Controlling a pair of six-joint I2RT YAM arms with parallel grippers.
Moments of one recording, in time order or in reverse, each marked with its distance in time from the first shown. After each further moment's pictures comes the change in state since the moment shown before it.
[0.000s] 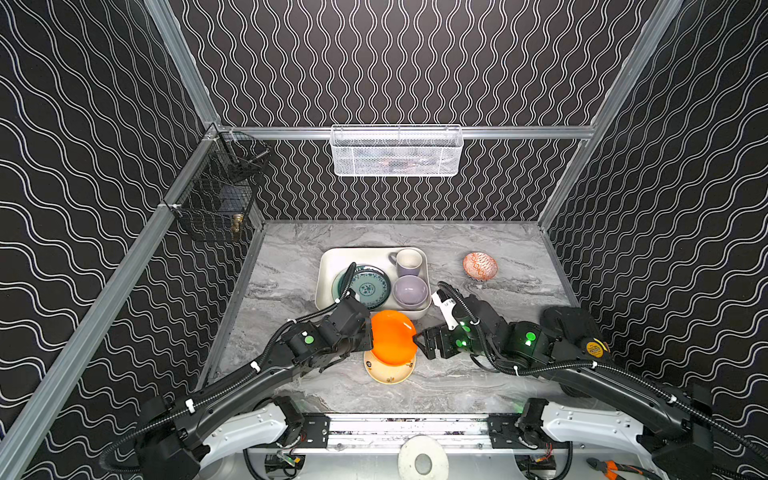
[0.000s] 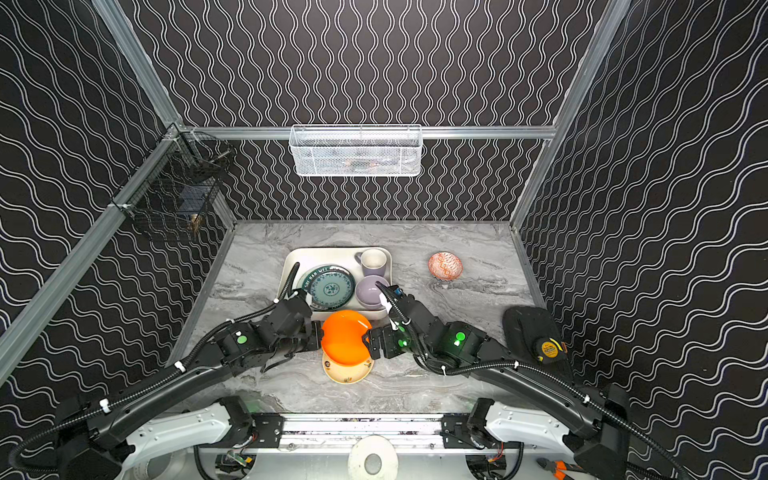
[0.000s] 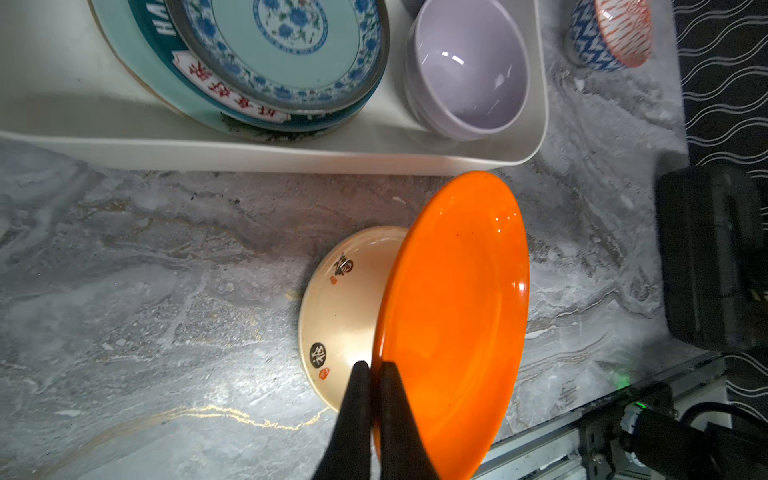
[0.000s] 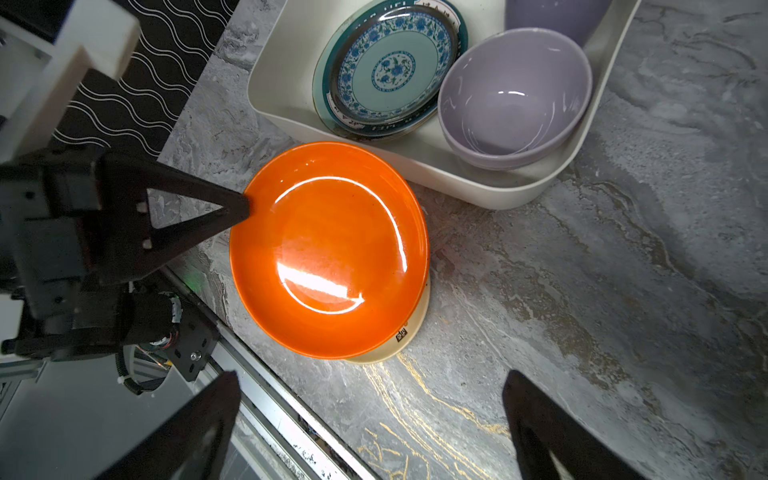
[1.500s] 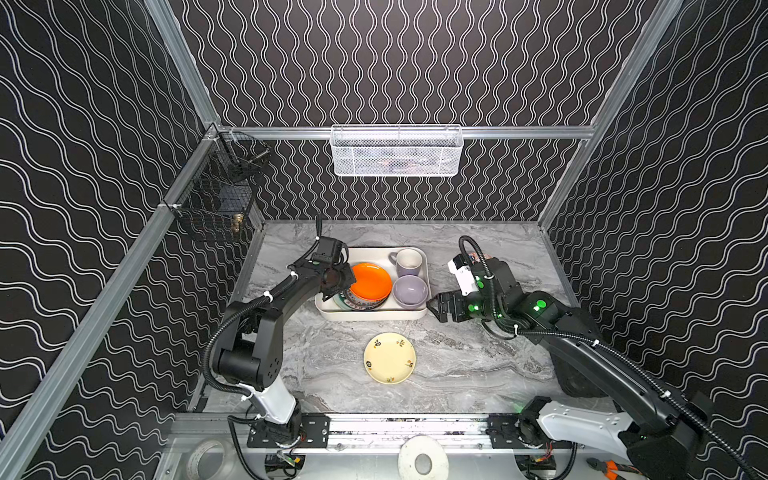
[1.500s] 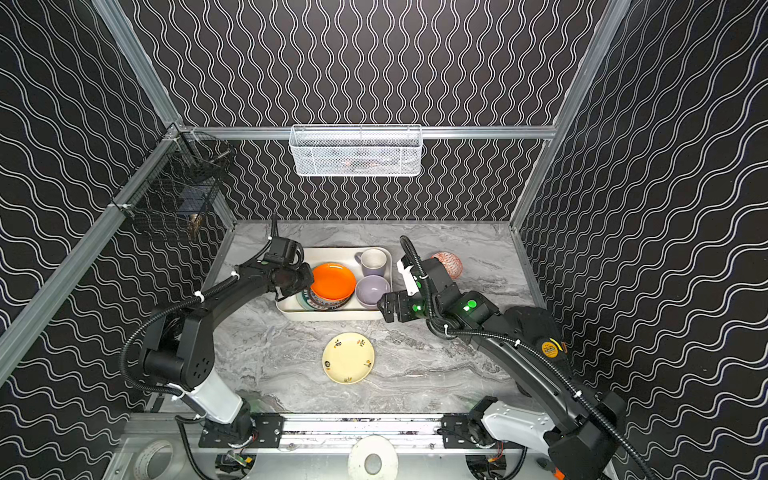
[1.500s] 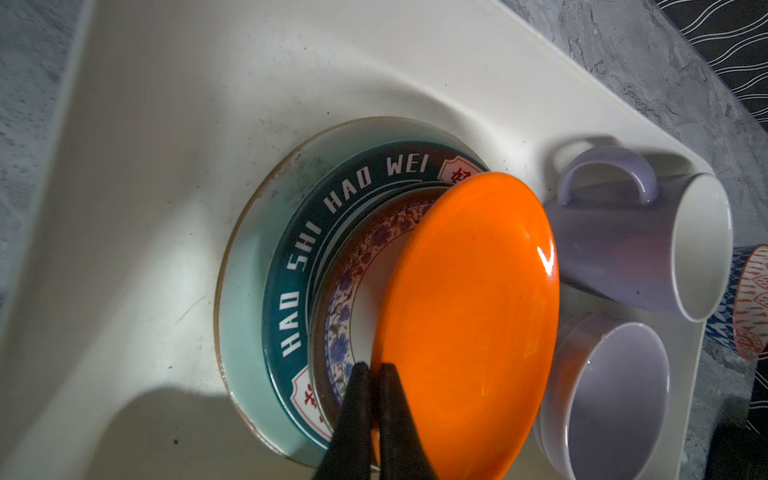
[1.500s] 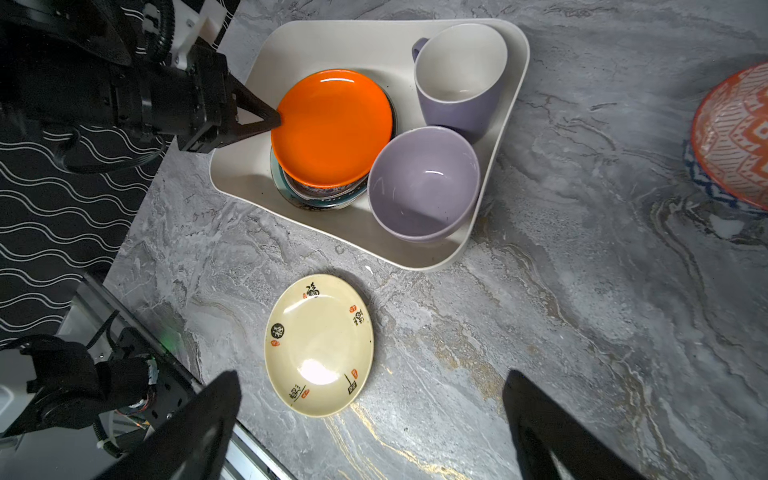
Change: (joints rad) left arm 0.591 0.664 0.323 0.219 0.245 0.207; right arm -0.326 0.094 0.153 -0.055 -0.164 -0.176
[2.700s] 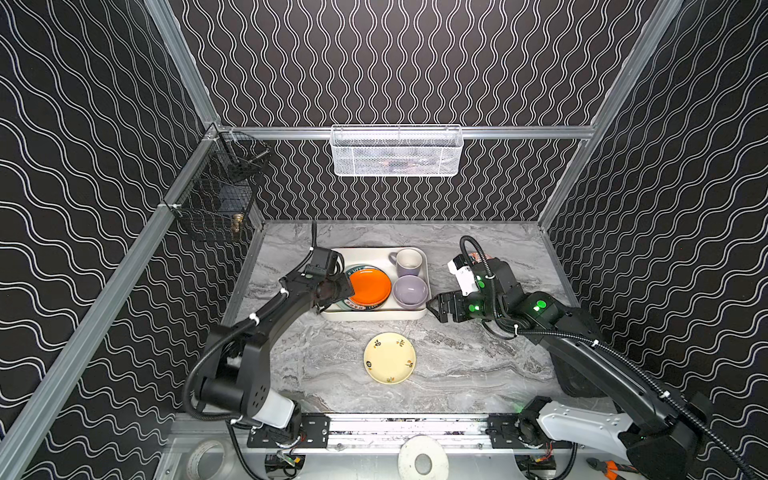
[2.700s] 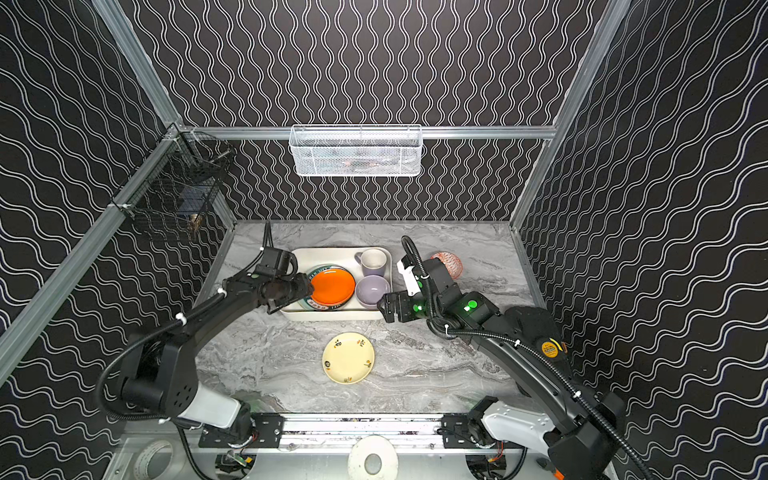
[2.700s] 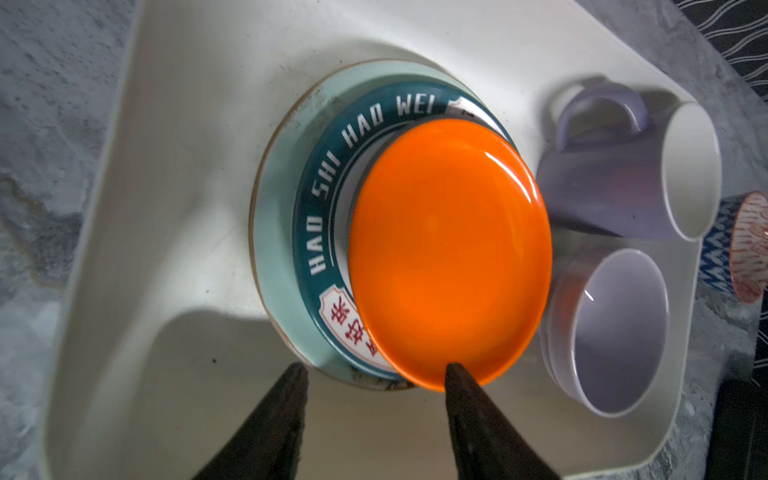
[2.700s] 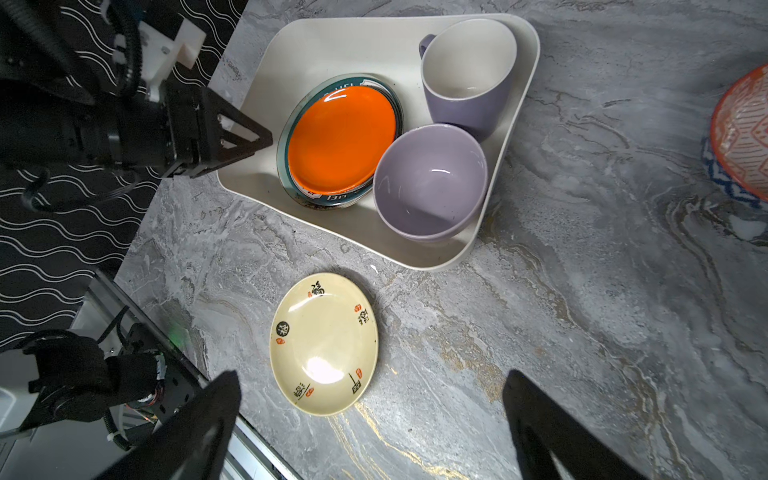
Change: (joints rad) left arm -0.041 -0.217 -0.174 -0.020 0.005 0.026; right arm -0.011 -0.012 -0.016 0.014 -0.031 -0.003
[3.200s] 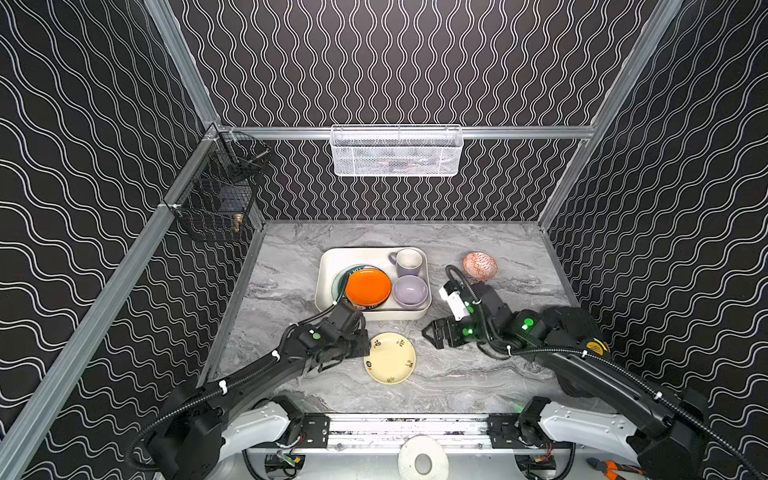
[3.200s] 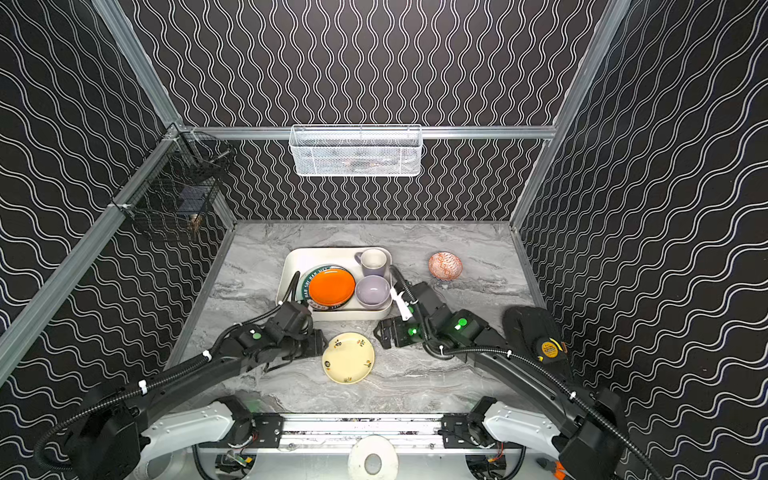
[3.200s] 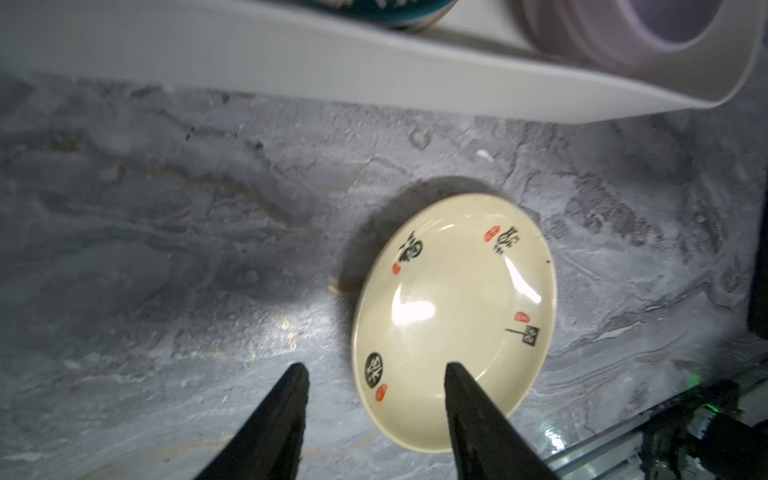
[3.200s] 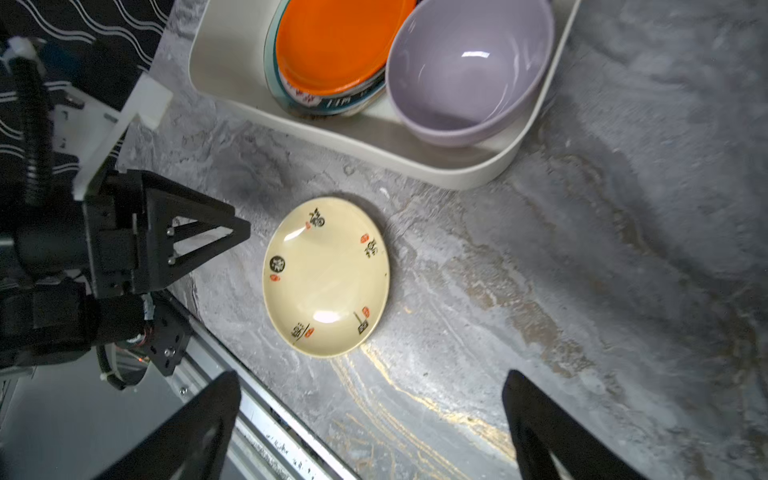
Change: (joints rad) left arm -0.410 -0.353 -0.386 -0.048 -0.069 -0.164; right arm 0.171 -0.037 -0.190 0.022 0.021 0.097
